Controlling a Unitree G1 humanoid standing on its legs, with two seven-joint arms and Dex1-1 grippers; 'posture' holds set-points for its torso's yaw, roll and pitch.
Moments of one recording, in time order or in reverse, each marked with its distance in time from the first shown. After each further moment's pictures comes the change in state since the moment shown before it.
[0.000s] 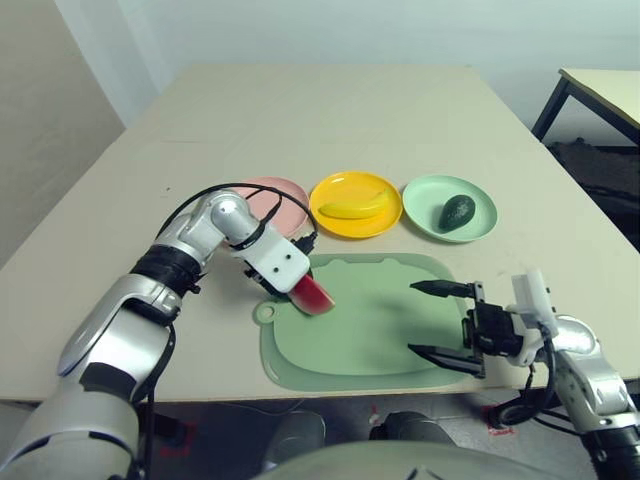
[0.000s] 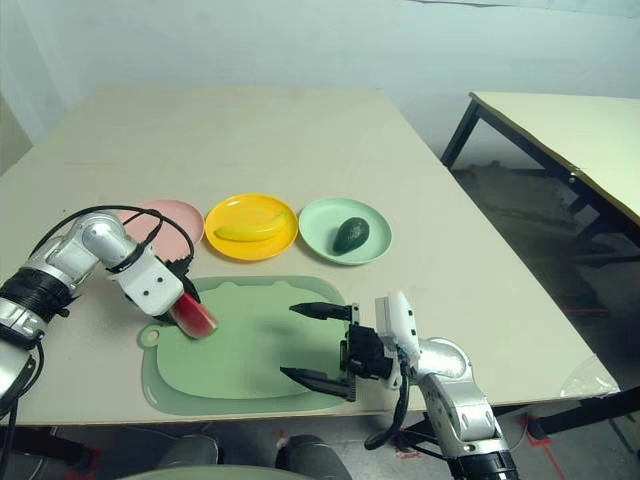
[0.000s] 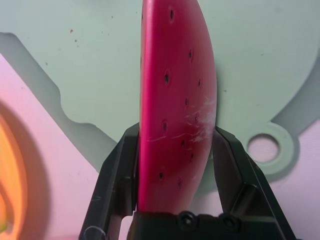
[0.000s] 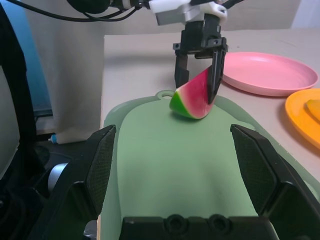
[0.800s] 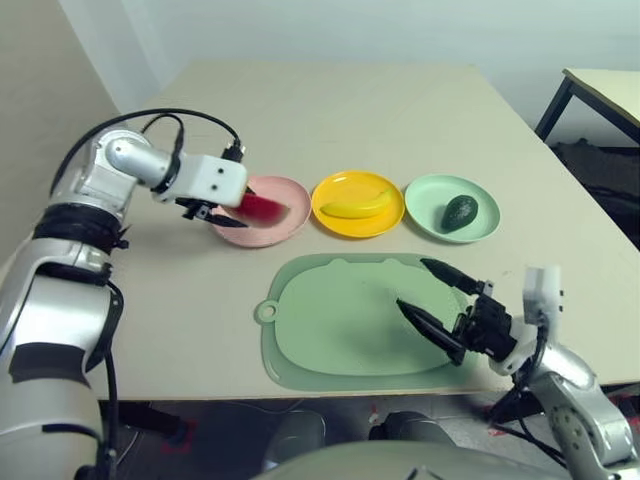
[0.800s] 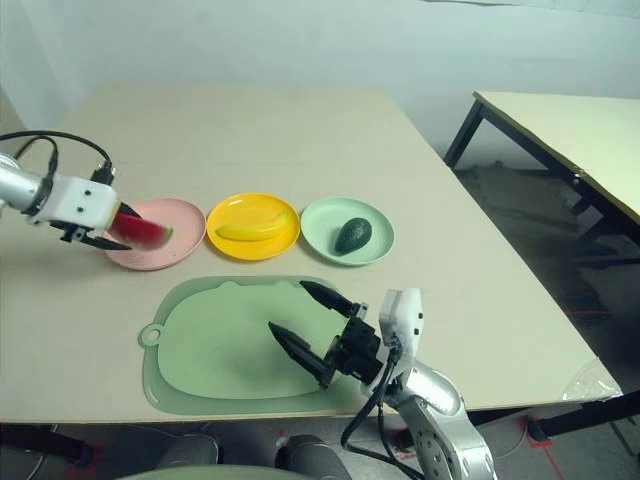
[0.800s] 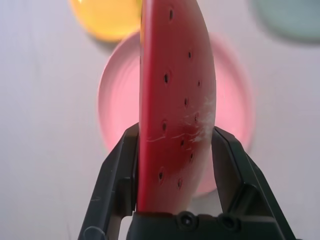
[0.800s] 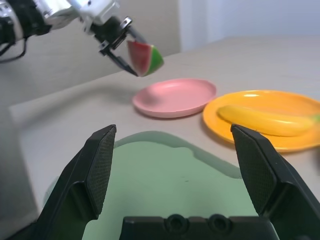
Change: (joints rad) left arm -0.264 0.143 0.146 0.486 0.181 -0.028 0.376; right arm 0.208 0.150 -0.048 -0.343 0.069 0.174 -0.540
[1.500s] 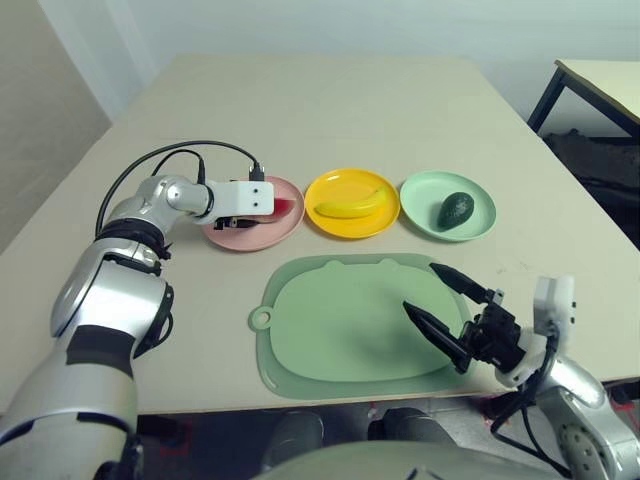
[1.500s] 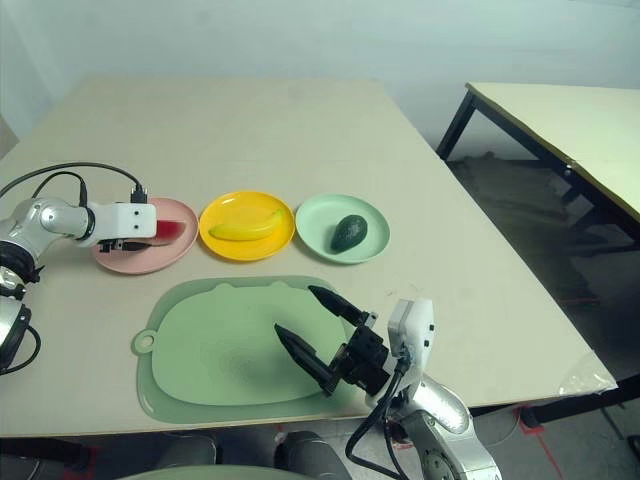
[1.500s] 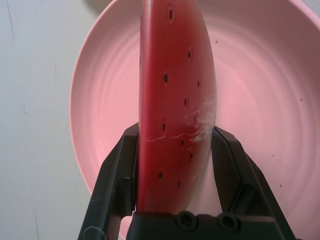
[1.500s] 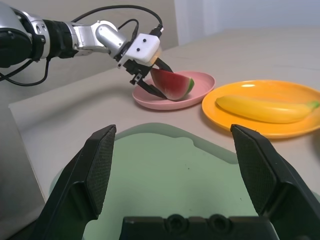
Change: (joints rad) left arm 0.038 -0.173 -0.044 0.223 0.233 0.037 0.421; right arm 0.055 -0.038 0.001 -0.020 0.023 -0.024 0.050
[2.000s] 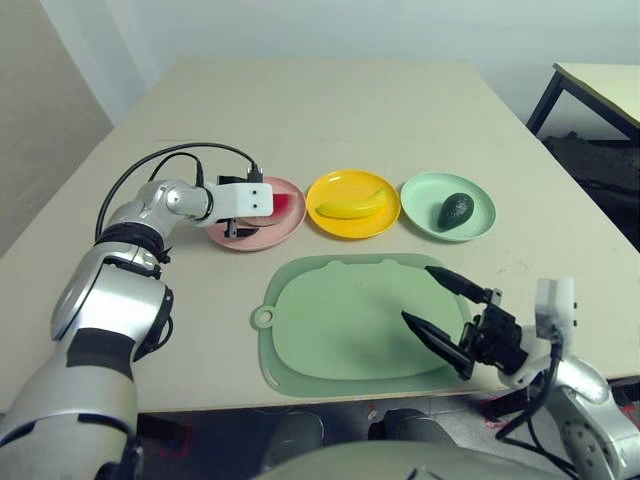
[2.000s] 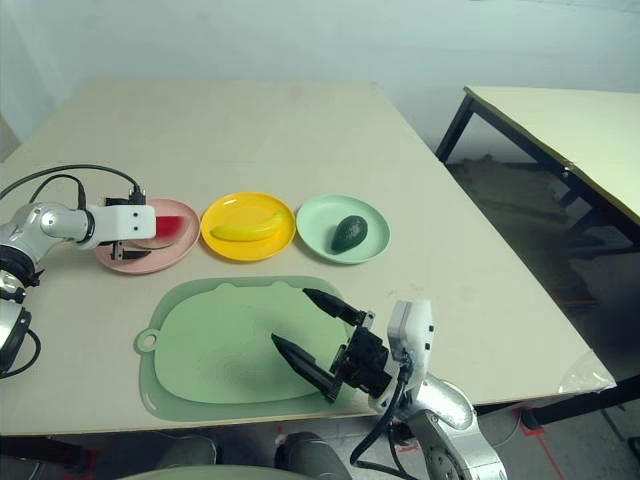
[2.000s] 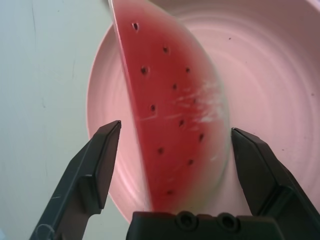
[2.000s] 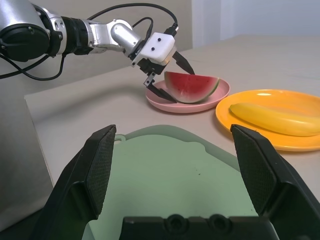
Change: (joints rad) left arm 0.002 0.006 0.005 -0.002 0.007 -0.011 0.038; right arm -0.025 -0.025 0.004 0.006 0.000 -0.007 0.040
